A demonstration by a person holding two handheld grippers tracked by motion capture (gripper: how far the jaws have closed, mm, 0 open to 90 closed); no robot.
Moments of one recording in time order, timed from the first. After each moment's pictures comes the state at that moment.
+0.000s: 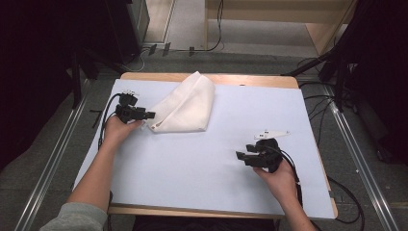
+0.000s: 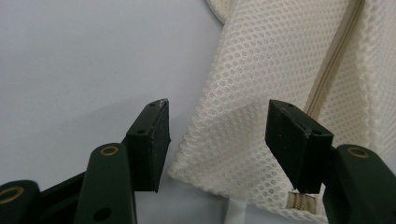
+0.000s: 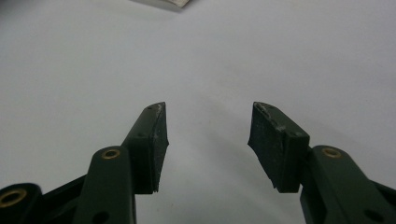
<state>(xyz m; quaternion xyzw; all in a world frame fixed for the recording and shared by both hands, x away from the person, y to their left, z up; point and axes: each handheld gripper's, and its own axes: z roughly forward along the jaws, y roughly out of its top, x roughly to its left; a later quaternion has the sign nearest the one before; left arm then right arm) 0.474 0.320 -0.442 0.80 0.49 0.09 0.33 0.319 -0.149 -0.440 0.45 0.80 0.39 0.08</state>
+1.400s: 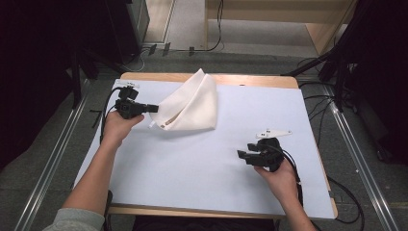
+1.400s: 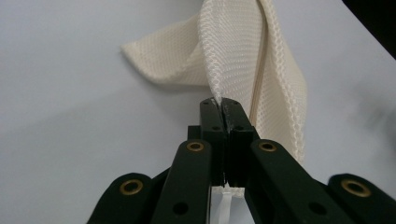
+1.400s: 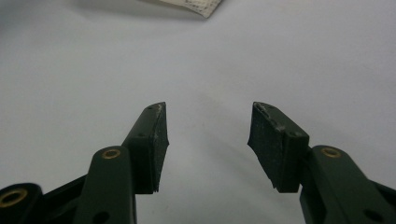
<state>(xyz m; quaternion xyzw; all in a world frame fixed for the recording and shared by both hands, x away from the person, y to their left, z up) 0.452 0.292 -0.382 0.79 0.46 0.02 0.40 0.321 -0.151 -0.437 0.46 0.79 0.39 0.08</state>
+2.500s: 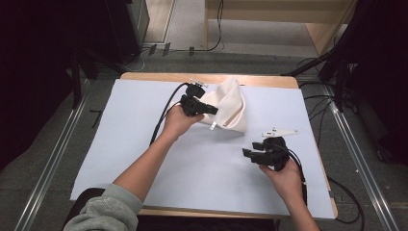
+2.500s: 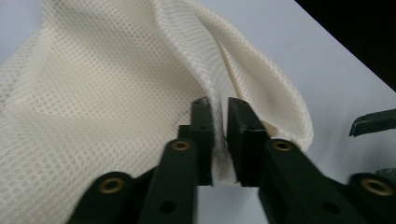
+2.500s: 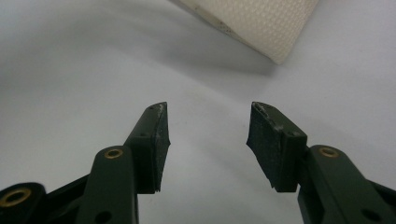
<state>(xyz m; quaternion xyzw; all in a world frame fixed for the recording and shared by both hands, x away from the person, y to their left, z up) 0.472 0.109 -0.390 0.85 0.36 -0.02 0.39 0.322 -0.166 -0.435 0.47 0.79 0.40 0.09</state>
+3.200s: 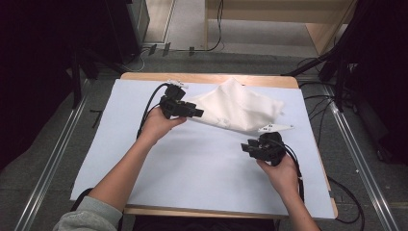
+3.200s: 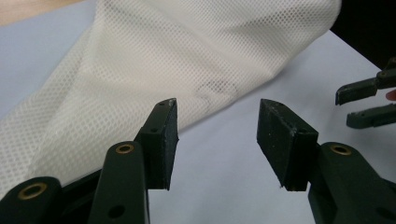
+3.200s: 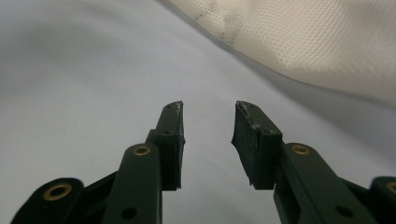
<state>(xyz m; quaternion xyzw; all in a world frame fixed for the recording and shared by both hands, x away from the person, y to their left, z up) 0.445 0.170 -0.372 0.84 0.36 0.02 0.39 0.333 -0.156 -0.429 0.46 0.79 0.39 0.10</state>
